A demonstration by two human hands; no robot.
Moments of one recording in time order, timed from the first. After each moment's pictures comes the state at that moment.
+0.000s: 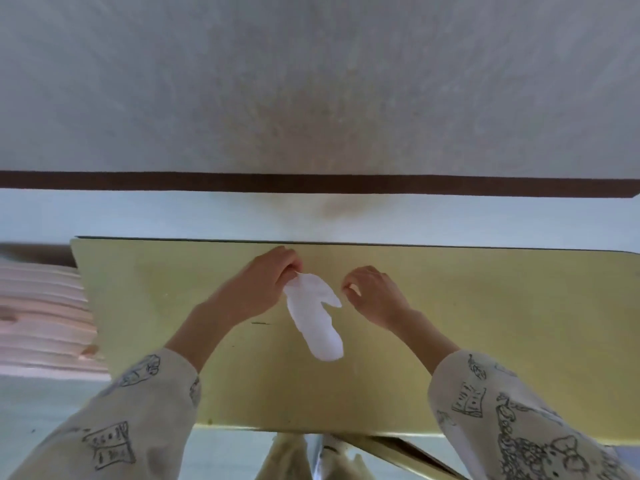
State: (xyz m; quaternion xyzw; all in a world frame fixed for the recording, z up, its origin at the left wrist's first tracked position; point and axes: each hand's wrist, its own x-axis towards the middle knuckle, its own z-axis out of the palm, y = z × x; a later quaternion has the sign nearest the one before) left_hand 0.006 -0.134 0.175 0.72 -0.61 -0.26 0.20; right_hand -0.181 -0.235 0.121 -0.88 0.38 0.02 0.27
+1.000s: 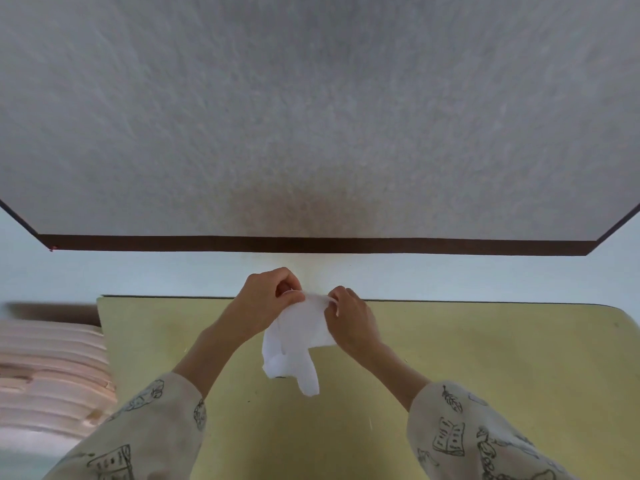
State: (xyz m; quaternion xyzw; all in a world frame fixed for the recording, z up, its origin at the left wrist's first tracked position) left_hand 0.028 -0.111 0.251 0.75 -0.55 -0.21 0.28; right_hand -0.116 -0.180 0.200 -0.82 0.47 -0.15 0.30
